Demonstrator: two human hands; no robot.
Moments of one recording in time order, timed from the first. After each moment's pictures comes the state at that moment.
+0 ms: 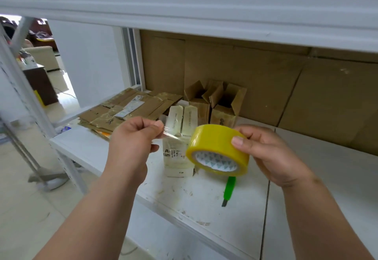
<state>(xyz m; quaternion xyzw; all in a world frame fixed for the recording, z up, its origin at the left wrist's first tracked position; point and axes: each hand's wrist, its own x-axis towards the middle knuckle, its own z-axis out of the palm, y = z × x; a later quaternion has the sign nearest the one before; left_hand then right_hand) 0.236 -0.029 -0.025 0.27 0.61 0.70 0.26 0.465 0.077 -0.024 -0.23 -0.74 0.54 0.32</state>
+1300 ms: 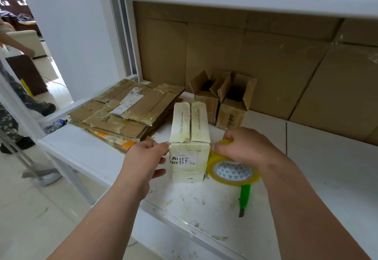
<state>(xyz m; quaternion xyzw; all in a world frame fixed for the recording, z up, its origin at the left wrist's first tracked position) 0.197 0.008 -0.080 0.22 0.69 0.57 0.38 0.385 0.118 -0.036 -0.54 -0.82 0.18 0.01</state>
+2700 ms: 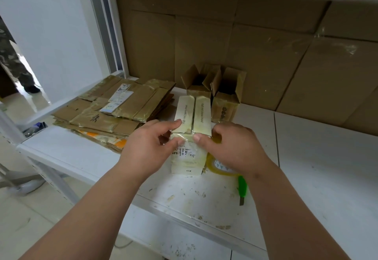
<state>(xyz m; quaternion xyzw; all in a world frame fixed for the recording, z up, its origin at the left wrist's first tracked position) 0.175 0.017 -0.082 0.60 0.67 0.42 0.10 0.369 0.085 -0.054 -0.50 -0.85 0.09 0.15</state>
